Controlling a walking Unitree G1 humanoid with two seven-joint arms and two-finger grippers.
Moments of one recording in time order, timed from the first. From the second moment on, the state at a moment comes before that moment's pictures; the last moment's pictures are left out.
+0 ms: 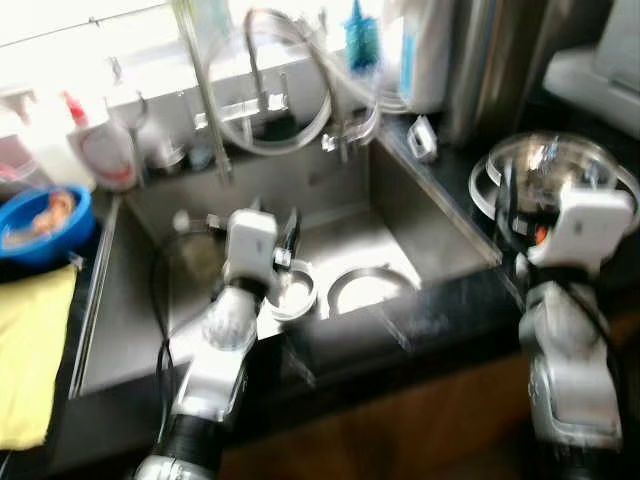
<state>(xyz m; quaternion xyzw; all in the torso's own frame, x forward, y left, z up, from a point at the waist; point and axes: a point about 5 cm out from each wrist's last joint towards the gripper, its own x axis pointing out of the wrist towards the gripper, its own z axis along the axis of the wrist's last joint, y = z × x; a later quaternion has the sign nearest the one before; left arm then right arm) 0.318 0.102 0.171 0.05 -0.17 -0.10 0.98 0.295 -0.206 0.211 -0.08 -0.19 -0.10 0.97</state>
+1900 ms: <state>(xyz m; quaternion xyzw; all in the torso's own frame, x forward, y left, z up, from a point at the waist) 0.314 0.106 0.162 0.05 -0.16 -0.10 0.98 0.267 -0.211 0.199 -0.29 -0.03 -0.21 0.93</state>
